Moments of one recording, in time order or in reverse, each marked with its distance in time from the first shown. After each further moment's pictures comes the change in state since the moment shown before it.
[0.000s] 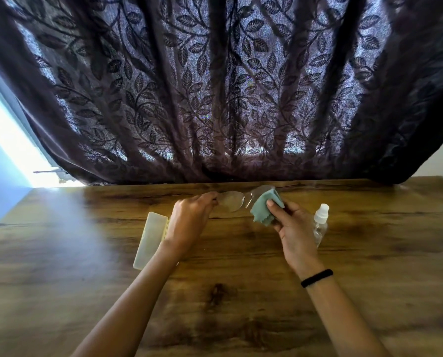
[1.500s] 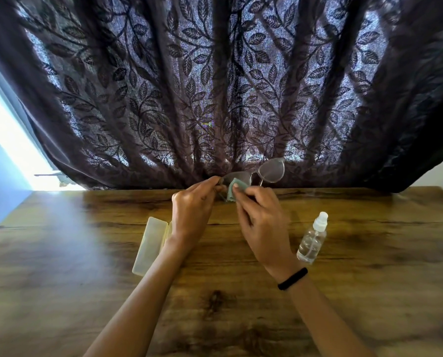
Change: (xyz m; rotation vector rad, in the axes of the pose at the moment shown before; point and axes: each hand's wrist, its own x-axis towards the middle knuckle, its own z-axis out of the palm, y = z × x) left_hand 0.028 0.028 -0.016 -0.122 0.346 0.031; right_hand -0.020 -0.012 0.049 -1.153 -0.093 -1.131
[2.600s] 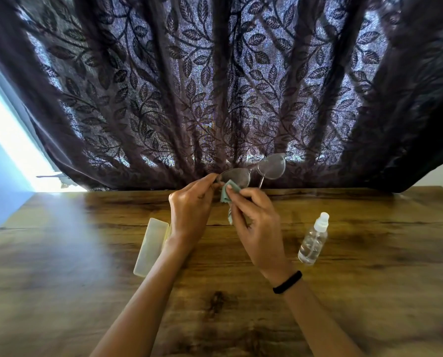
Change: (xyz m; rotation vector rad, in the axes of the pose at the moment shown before) left_hand 0.003 0.002 -0.001 -0.015 0.052 -0.077; right_hand 0.002 -0.012 0.002 0.286 0.042 0.026
